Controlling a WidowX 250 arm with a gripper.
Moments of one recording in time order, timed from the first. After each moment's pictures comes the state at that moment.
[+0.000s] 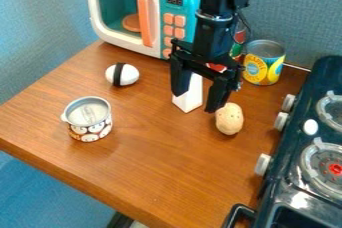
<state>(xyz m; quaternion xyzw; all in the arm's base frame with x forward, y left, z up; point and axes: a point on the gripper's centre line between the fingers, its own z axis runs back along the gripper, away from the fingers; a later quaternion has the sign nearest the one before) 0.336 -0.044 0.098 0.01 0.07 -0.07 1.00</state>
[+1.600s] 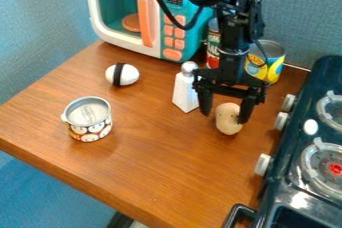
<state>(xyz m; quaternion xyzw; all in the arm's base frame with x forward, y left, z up) 0.390 -0.066 0.045 -0.02 -0.01 0.10 1.00</state>
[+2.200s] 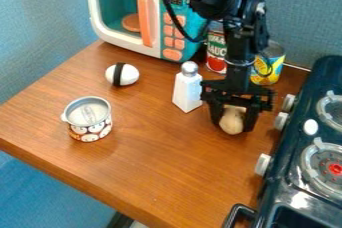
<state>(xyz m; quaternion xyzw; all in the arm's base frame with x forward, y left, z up) 0.399 -0.077 0.028 -0.04 0.00 0.11 0.99</state>
